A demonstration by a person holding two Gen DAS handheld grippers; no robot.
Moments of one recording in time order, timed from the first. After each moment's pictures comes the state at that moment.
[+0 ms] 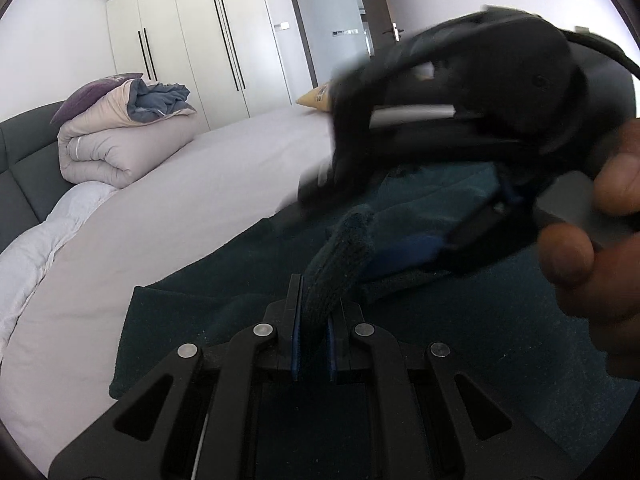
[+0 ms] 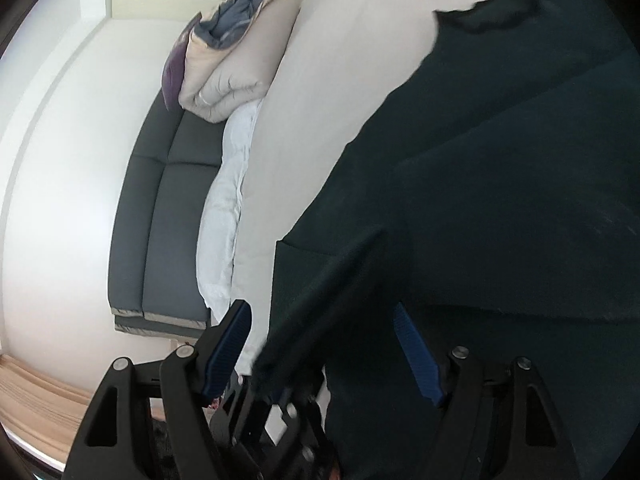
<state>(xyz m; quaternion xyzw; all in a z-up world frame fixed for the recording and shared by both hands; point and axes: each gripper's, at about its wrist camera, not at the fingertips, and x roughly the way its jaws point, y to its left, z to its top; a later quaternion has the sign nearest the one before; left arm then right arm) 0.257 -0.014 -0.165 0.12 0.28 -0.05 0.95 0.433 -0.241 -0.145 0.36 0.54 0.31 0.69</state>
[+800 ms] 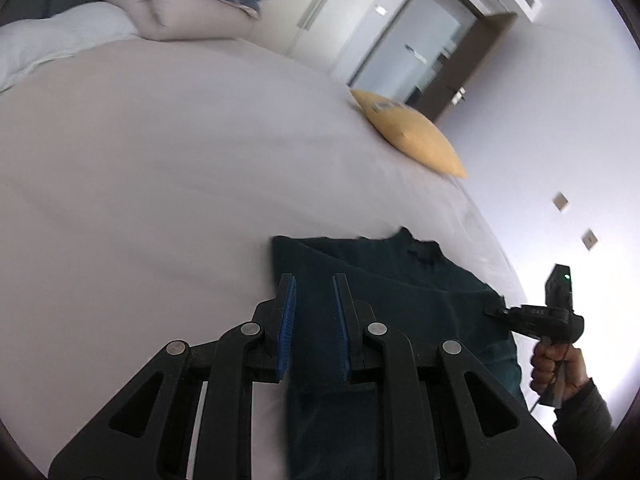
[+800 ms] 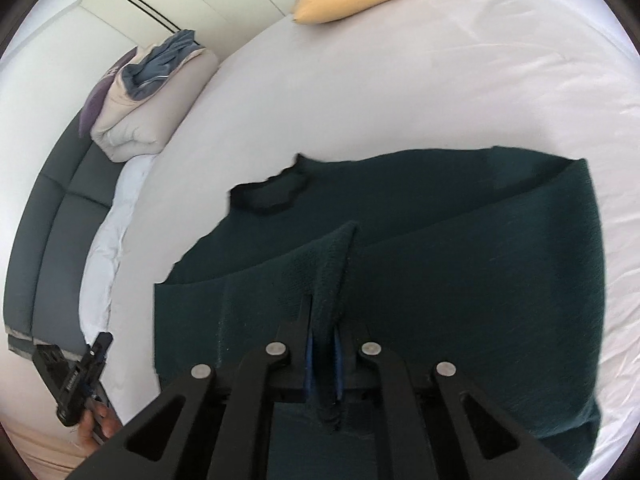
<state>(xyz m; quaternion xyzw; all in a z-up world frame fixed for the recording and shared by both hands) 0.363 0.171 -0.136 -0.23 0.36 -0.10 0.90 0.451 -0.430 -0.117 0.23 0.53 0.10 0.81</state>
